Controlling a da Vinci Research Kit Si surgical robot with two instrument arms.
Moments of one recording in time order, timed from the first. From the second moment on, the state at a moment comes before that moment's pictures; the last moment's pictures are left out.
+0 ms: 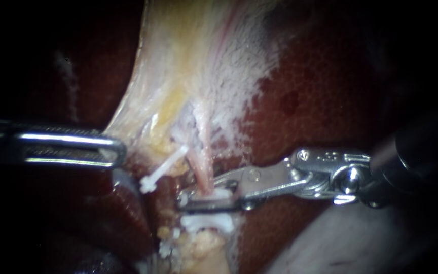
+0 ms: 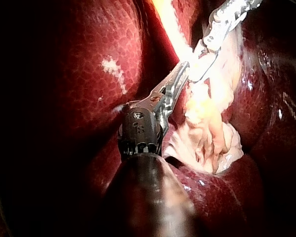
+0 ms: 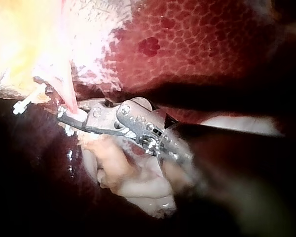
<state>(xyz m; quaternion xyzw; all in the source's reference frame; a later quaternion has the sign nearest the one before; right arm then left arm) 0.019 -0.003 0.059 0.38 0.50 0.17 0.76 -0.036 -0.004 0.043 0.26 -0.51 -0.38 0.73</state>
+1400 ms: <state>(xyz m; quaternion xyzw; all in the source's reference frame) 0.009 0.002 0.058 0.23 0.54 0.12 0.80 -0.036 -0.004 0.043 0.25 -0.51 -0.38 0.73</state>
